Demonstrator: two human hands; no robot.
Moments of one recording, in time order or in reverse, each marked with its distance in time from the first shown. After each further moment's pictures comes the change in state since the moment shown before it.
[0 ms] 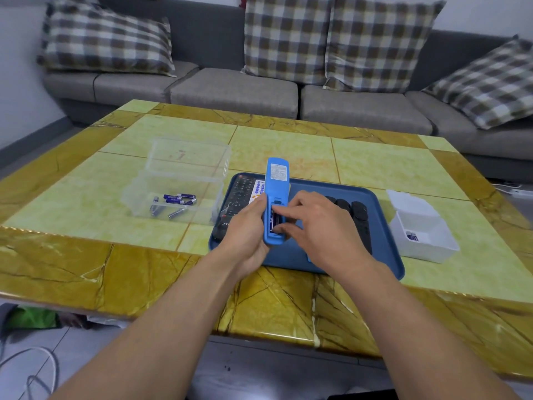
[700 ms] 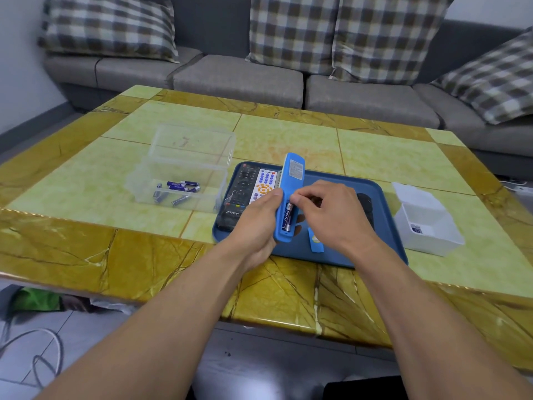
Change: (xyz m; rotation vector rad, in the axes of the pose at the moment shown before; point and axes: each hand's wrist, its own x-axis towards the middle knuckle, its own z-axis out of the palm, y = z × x) left_hand -0.002 -0.009 0.001 0.213 -0.064 0.013; right_hand 0.009 0.008 0.001 0.331 0.080 0.256
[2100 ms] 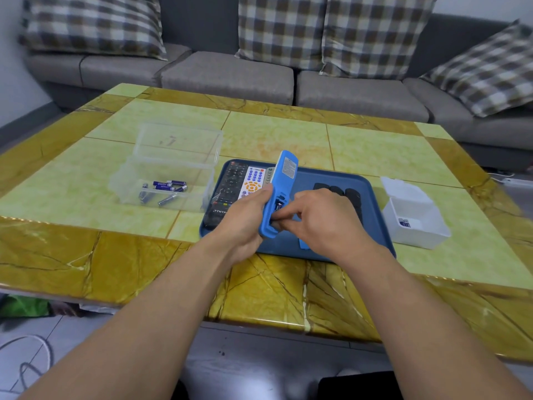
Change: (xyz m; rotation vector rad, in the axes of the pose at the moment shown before) left_hand 0.004 0.006 0.003 -0.013 0.033 -0.069; right_hand -0.009 0.002 -0.012 -0.375 -0.229 -0.176
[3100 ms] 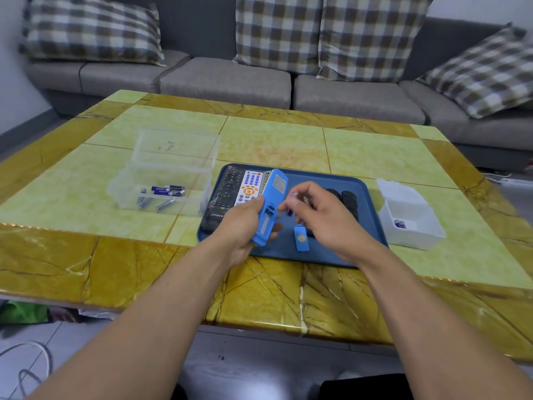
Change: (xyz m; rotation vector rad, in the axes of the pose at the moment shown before) left_hand 0.005 -0.006 -0.001 0.128 0.155 -0.051; right_hand -0.002 0.019 0.008 0.919 0.018 0.200
